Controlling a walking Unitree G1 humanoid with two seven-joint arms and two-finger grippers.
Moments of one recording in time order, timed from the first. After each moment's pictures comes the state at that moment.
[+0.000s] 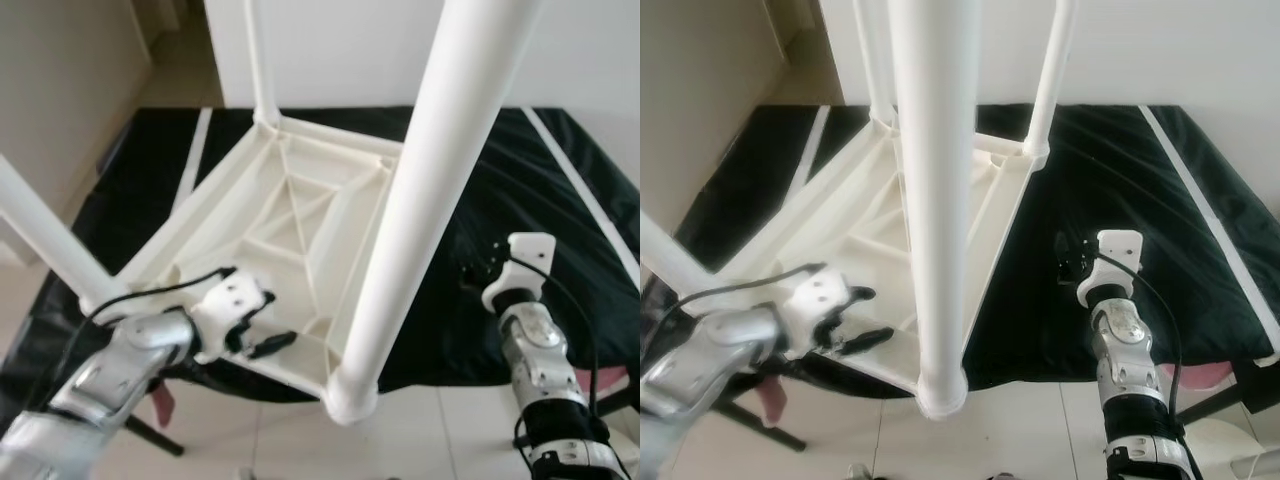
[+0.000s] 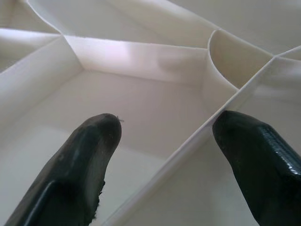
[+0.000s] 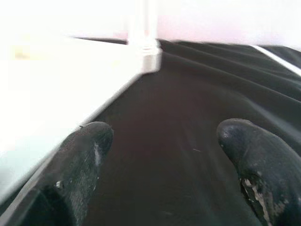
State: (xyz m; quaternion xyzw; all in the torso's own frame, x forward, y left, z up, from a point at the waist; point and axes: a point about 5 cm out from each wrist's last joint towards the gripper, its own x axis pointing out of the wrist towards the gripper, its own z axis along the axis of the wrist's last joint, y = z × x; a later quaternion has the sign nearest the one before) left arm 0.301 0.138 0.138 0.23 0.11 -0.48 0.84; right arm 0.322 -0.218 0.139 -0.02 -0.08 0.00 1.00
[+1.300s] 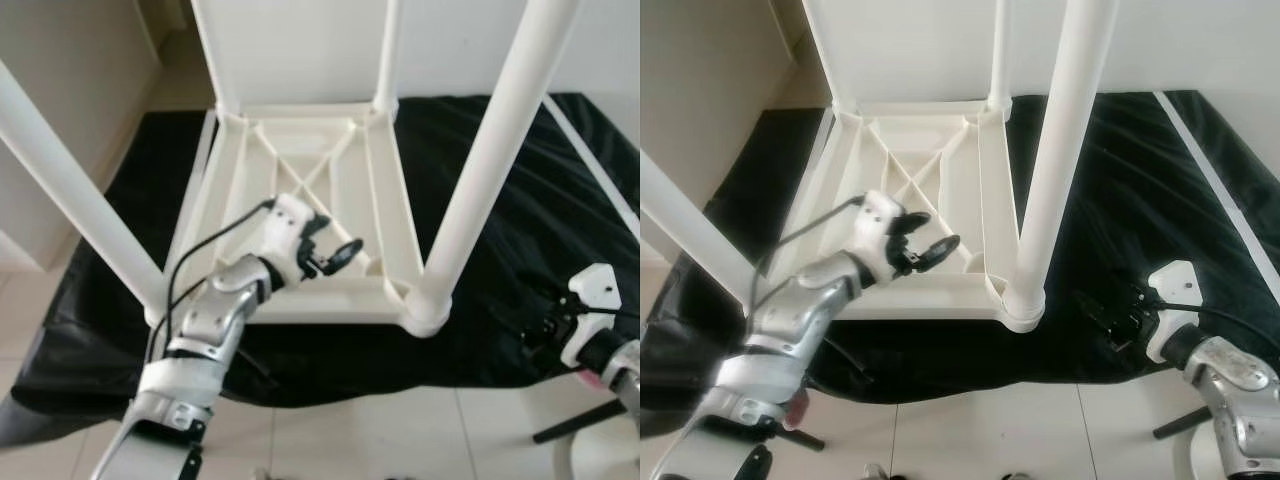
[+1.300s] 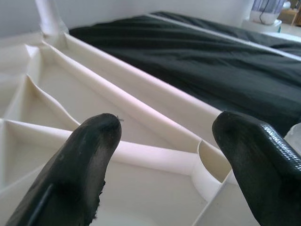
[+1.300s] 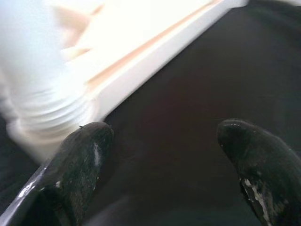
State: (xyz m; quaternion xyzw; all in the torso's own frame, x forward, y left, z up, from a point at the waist) left arm 0.329 0.084 0.187 0.04 -0.05 -0.43 0.90; right arm 0.240 -0.260 0.154 -0.12 0.04 0.29 0.95
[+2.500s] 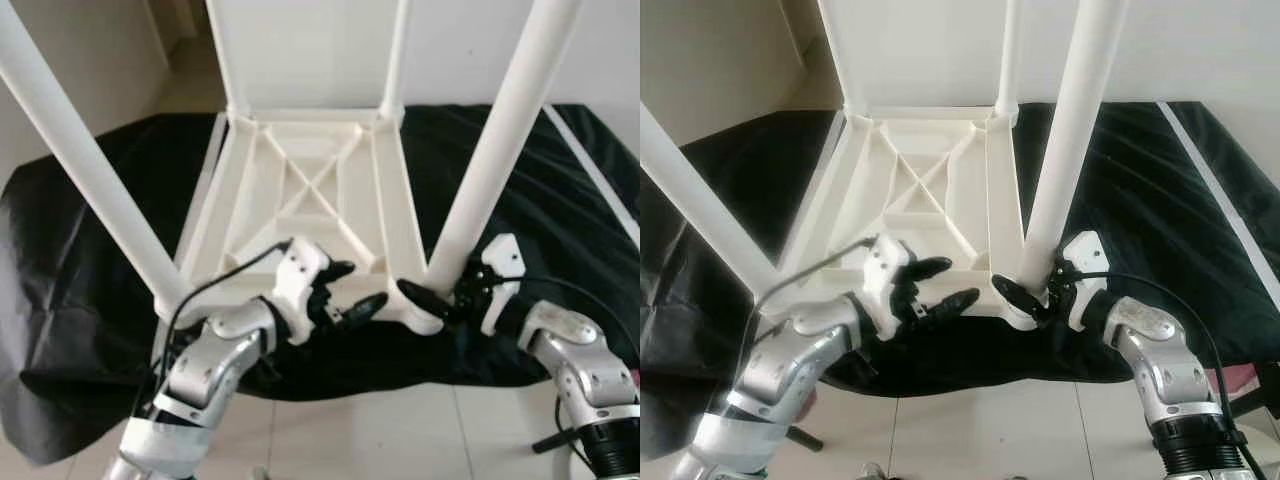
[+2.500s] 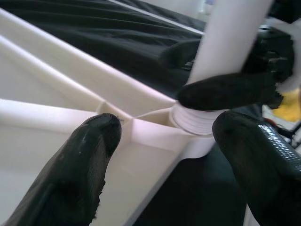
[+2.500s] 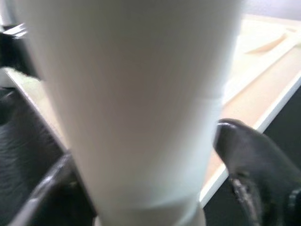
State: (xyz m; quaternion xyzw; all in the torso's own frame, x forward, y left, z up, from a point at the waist) left arm 0.275 0.059 0.167 0.01 0.01 -0.51 0.86; right arm 0.287 -0.195 0.158 -0.07 -0.01 0.36 0.93
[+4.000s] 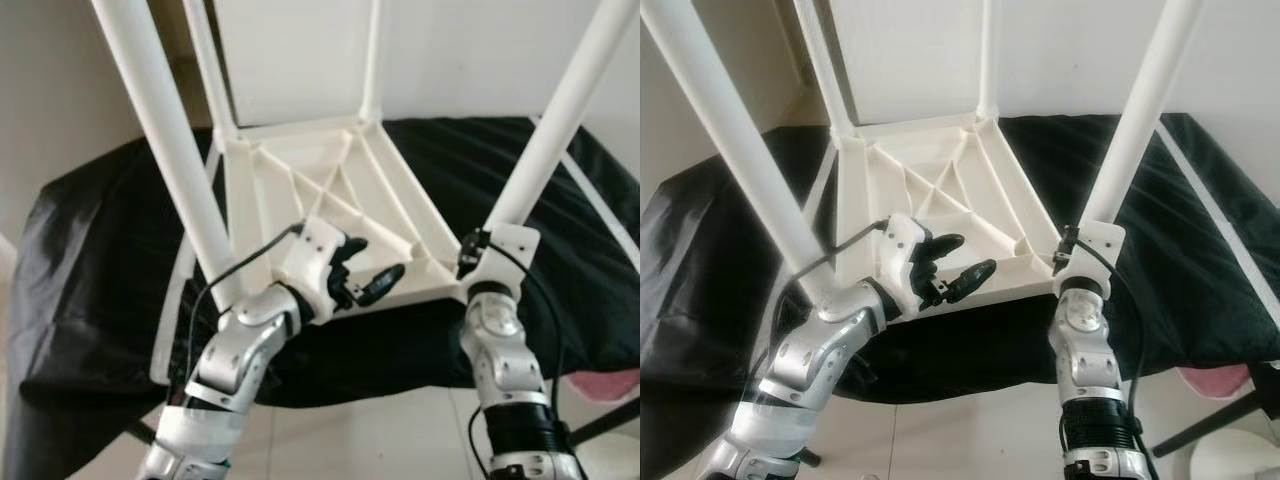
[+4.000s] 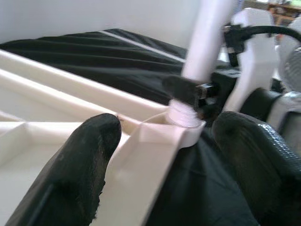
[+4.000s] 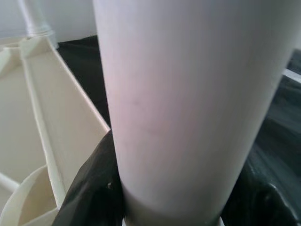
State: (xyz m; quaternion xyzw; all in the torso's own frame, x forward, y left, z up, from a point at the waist) left arm 0.286 0.038 0.181 -0.03 -0.03 -0.48 0.88; right arm 0.321 -0.173 0.148 0.03 -0.02 -0.18 0.98
